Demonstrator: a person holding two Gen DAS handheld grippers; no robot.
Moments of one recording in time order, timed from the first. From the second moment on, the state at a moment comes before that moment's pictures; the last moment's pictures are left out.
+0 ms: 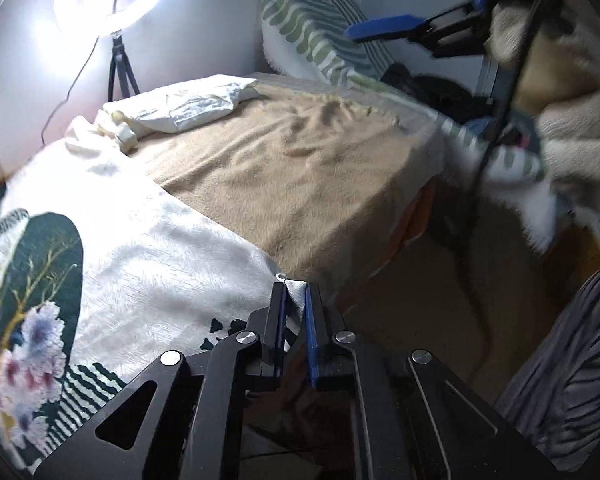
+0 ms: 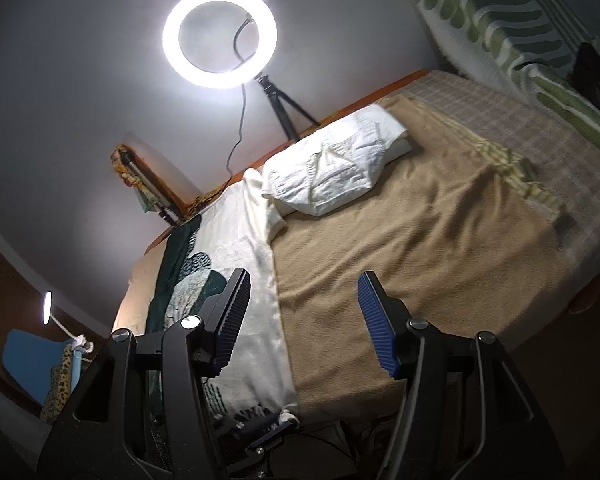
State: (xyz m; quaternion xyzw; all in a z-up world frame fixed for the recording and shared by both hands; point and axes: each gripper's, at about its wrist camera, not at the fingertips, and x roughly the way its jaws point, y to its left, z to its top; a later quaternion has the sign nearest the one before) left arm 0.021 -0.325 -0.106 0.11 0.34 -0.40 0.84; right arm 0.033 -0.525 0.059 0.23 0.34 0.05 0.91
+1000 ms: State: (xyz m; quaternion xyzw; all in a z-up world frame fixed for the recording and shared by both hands) left arm 0.043 -0.241 -0.076 -0.06 0.35 -0.38 0.85; right arm 0.320 -0.458 -0.082 0.26 0.51 0.08 0.81
